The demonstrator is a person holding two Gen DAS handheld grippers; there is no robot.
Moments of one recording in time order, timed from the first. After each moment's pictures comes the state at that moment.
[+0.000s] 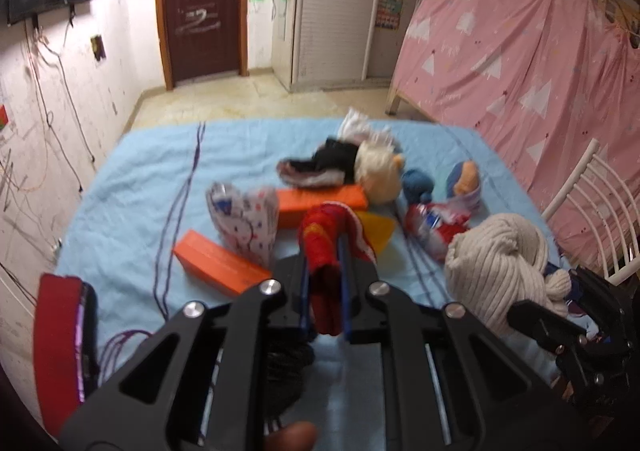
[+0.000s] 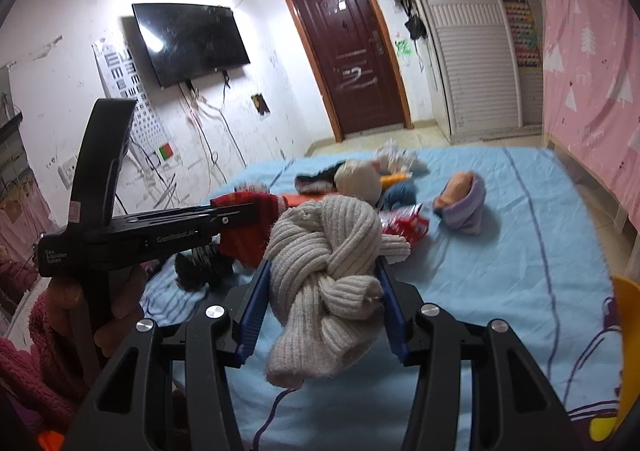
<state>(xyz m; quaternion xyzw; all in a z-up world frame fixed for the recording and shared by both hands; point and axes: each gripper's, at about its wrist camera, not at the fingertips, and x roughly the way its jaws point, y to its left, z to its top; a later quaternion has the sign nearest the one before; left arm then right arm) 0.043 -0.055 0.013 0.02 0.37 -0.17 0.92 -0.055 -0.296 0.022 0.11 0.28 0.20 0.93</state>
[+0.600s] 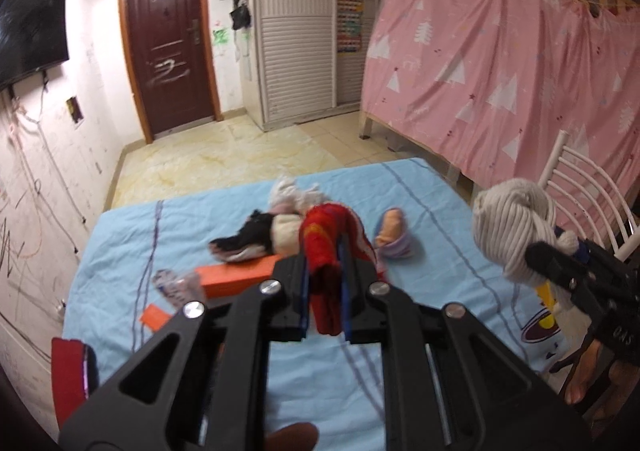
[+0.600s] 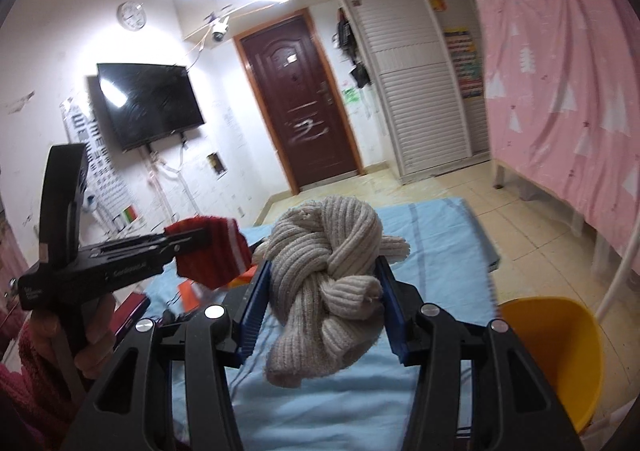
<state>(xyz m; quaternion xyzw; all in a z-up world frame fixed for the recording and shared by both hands) 0.031 -0.131 0.056 0.08 0.31 -0.22 0.92 -0.080 -0.395 0.049 0.15 0.21 0.10 0.96</state>
